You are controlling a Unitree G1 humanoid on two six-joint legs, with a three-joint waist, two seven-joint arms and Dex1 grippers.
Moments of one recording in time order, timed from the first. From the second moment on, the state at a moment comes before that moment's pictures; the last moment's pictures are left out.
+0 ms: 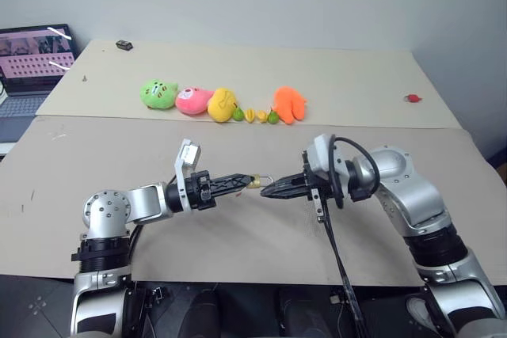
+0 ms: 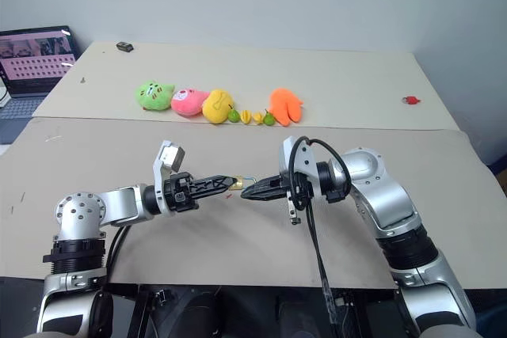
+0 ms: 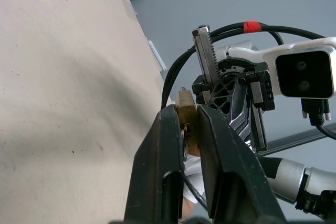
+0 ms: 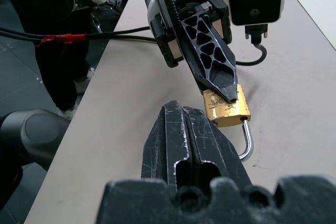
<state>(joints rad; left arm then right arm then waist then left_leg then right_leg) -0.47 0.39 0.26 0.03 -1.29 1.39 -0.53 -0.59 -0.59 0.24 -0.18 0.38 0.36 1.26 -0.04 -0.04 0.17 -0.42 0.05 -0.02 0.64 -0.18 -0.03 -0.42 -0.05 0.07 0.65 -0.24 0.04</state>
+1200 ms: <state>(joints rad) -0.44 0.37 0.27 0.02 -1.30 1.36 -0.47 -0.70 -0.55 0.28 0.03 0.22 0.14 1.26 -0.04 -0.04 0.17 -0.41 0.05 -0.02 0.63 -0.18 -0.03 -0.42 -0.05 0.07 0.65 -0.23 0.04</state>
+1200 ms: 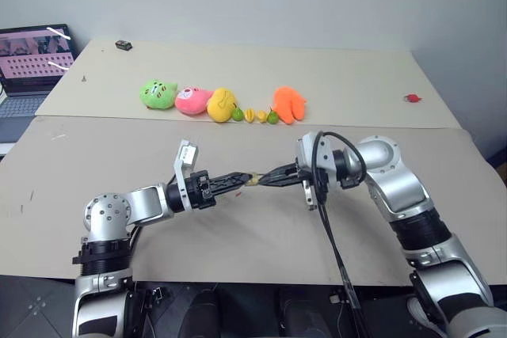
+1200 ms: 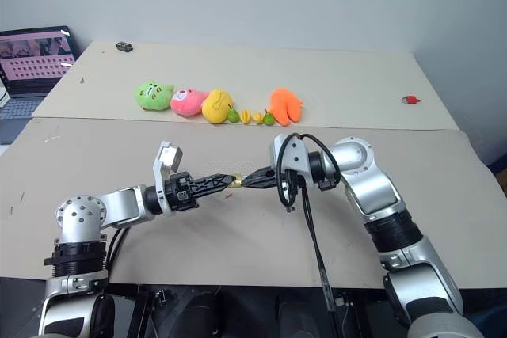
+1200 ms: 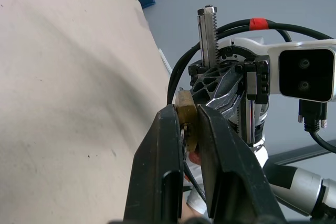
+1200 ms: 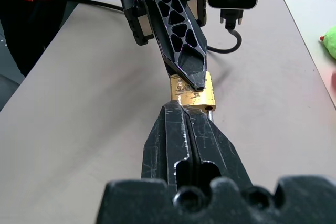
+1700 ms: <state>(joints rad) -0.43 0.37 0.27 0.01 -1.33 1.36 -0.48 -0.71 -0.57 0.28 0.08 0.21 0.12 1.28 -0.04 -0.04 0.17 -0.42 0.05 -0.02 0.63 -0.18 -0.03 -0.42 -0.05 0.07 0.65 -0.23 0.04</state>
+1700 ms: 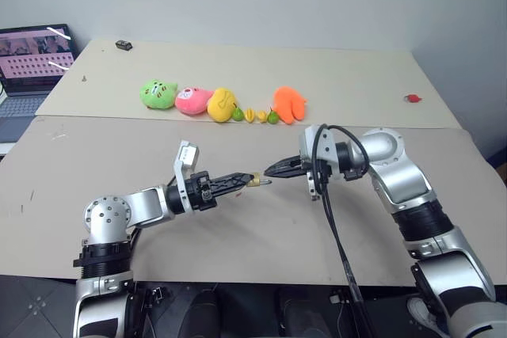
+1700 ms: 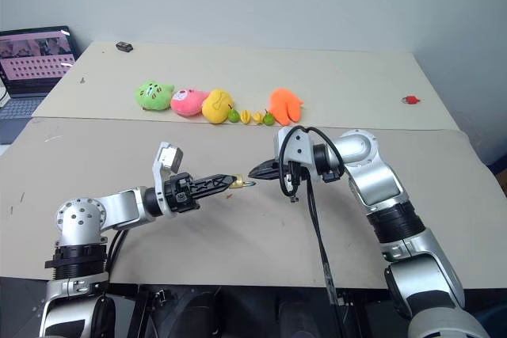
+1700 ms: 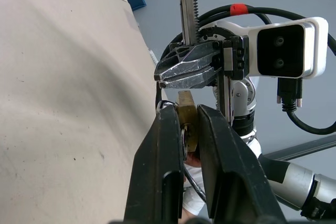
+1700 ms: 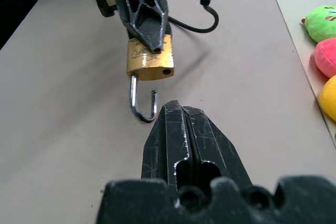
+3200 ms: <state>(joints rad) -0.34 0.52 0.10 0.10 -0.85 0.96 -0.80 -0.64 -0.60 0.21 0.05 0.39 0.39 1.33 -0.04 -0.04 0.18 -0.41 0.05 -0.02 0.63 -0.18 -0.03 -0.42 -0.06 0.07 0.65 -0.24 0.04</state>
